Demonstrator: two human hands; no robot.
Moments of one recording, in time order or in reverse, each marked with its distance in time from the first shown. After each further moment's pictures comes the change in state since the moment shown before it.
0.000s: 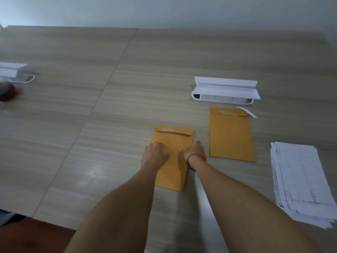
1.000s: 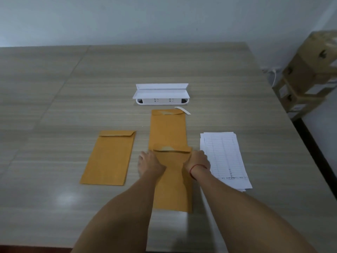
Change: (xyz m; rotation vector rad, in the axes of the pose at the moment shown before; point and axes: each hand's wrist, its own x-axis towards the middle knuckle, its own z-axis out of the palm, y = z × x) left_hand -0.103 0.186 0.088 0.031 -0.018 -0.028; right_hand 0.010 0.179 -0.162 -0.367 0.185 -0.093
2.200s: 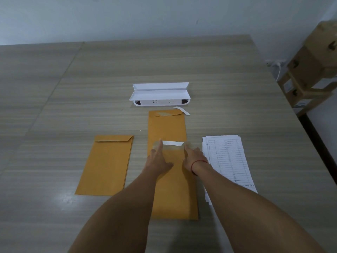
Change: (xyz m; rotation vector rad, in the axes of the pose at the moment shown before) left_hand 0.044 0.021 -0.001 -0.152 -0.170 0.199; right_hand 0.042 -0.014 -0.006 -0.091 -0.171 -0.171
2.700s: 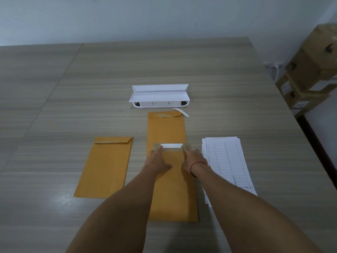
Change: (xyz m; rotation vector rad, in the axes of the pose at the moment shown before) left_hand 0.008 -0.001 -0.004 0.080 -0.045 -0.009; right_hand -0.002 -0.003 -0.001 -0.006 0.005 0.018
